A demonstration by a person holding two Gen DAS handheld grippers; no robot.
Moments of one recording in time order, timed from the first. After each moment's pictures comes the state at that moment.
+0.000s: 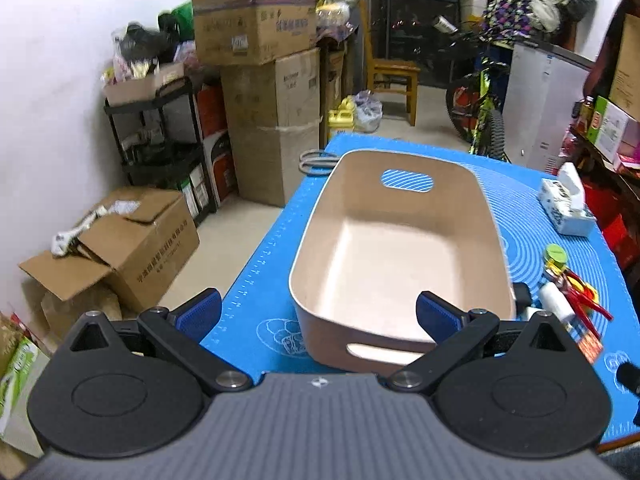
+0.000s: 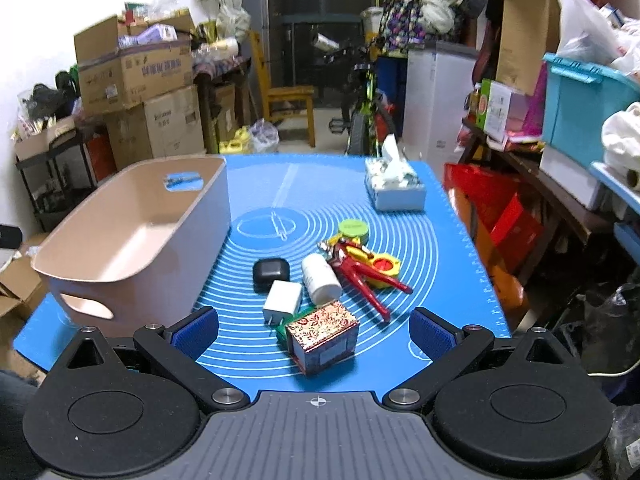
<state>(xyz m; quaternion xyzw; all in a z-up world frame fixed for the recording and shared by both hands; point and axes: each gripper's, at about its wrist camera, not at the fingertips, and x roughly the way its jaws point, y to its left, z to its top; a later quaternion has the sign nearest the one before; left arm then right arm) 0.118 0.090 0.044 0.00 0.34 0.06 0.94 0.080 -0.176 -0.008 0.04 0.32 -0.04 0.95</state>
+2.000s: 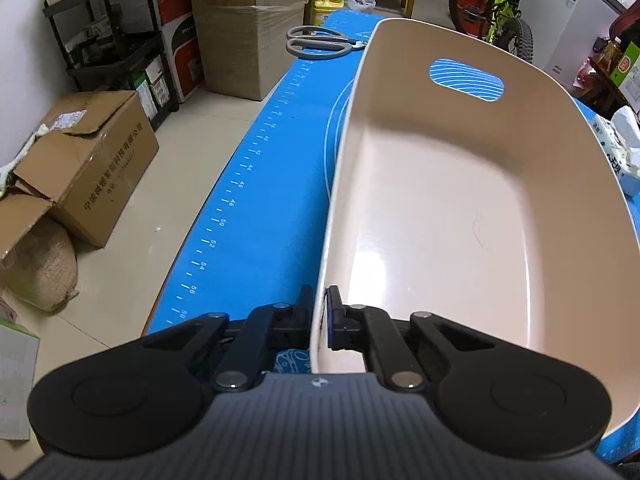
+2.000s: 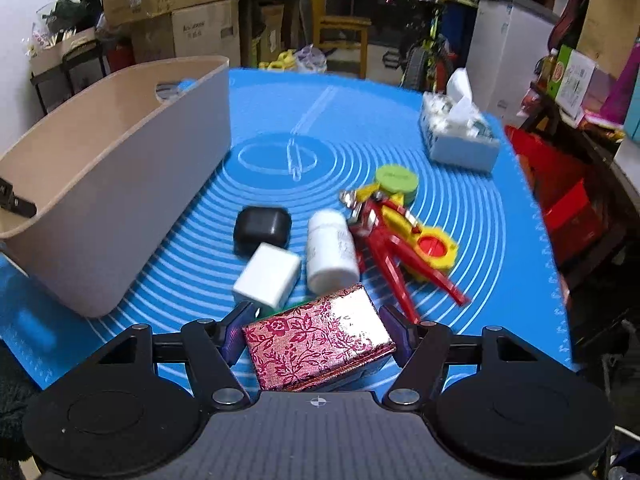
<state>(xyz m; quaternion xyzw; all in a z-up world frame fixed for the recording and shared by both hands) 0.238 0.133 -0.036 -0.03 0.50 0.01 0.87 0.190 -0.193 -0.073 -0.02 0.41 0.04 0.91</state>
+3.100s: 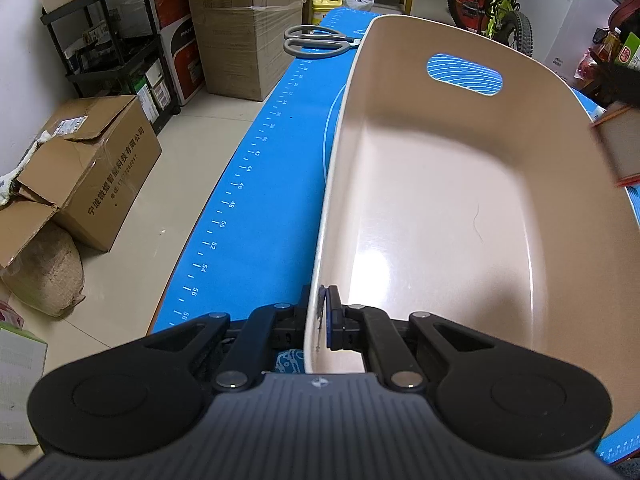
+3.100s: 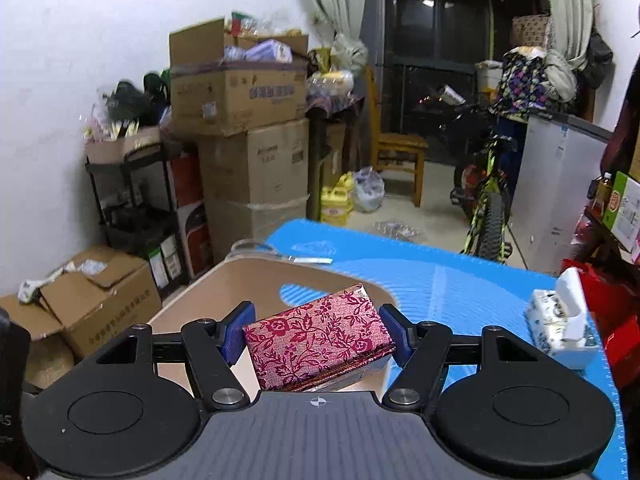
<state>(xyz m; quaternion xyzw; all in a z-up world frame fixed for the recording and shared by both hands) 0.237 0.132 -0.037 -0.02 0.50 0.01 0.87 0.286 -0.033 0.025 -0.03 0.26 0.11 0.96</state>
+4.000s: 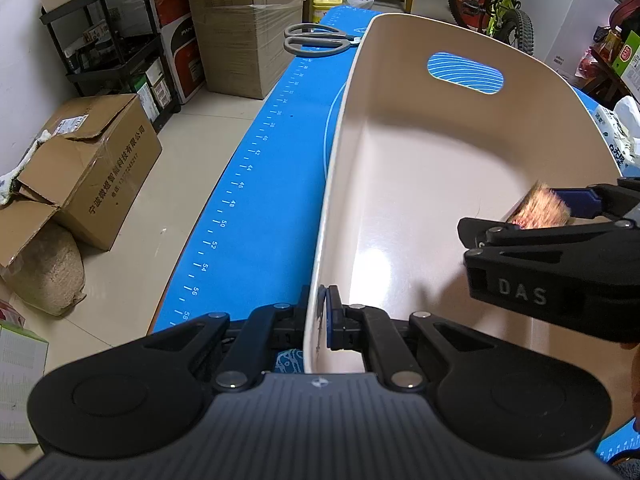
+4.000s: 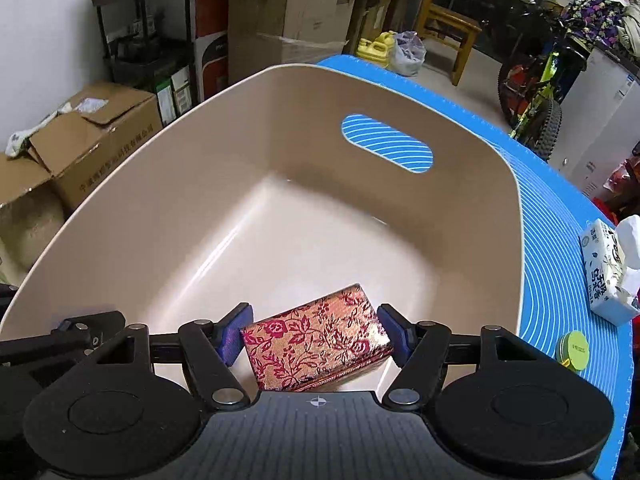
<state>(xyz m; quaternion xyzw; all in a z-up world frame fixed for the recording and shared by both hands) 0.237 0.131 -0.038 -0.02 0.50 0.02 0.86 0.327 0.042 -0.046 -0.13 0.46 0.12 0.87</state>
